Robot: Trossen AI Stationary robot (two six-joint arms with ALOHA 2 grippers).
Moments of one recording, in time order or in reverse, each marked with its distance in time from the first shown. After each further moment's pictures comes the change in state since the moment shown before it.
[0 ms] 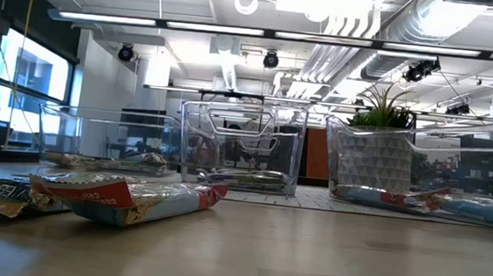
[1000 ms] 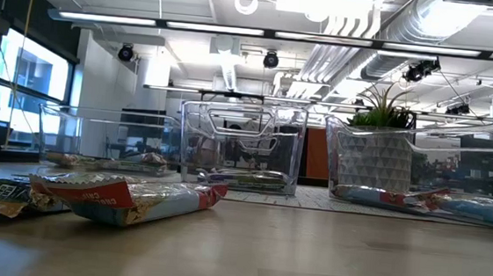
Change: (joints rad) left arm 0.000 0.000 0.000 0.000 0.000 0.000; right arm 0.076 0.098 0.002 0.062 0.072 -0.022
